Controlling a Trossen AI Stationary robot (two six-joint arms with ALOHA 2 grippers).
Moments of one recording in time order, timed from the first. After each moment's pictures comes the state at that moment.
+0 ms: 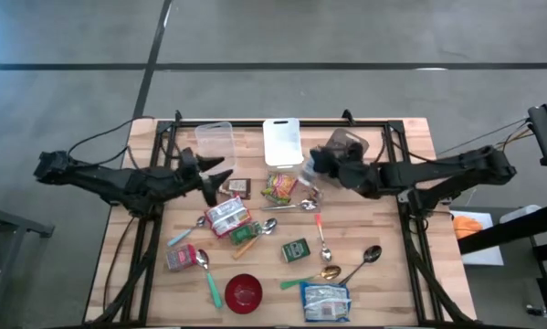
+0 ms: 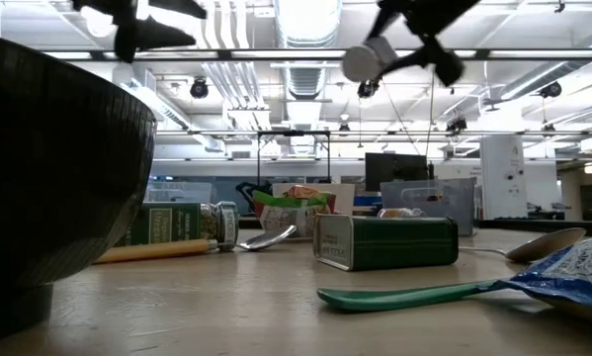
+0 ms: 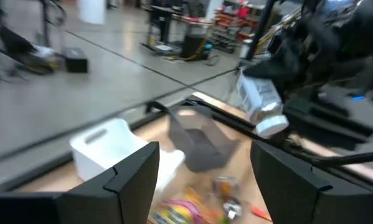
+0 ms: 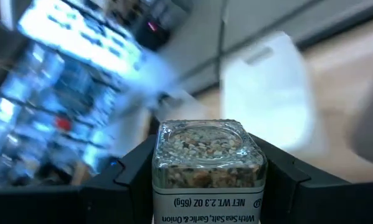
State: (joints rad) left arm -0.19 0.86 0.64 0.03 -0.71 -0.33; right arm 0.08 1.25 0.95 -0.16 0.84 1.42
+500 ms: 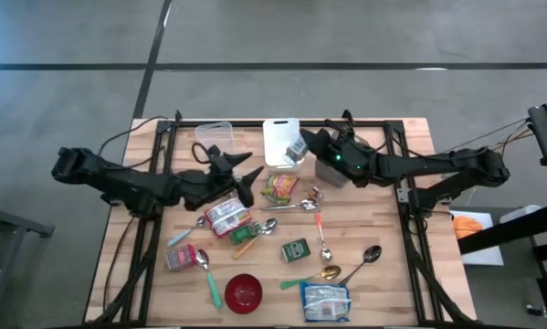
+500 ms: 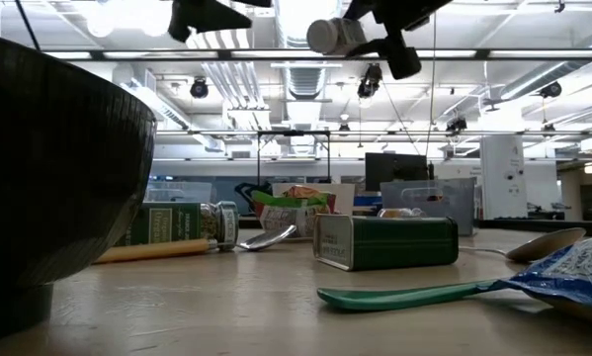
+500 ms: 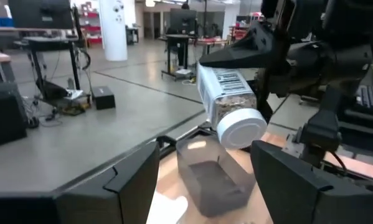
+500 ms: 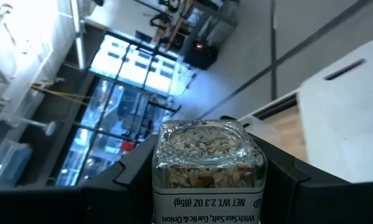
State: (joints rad) left arm -0.18 1.26 0.83 0.37 -0.79 -0.09; right arm -0.04 1.31 0.96 0.21 0.73 1.32
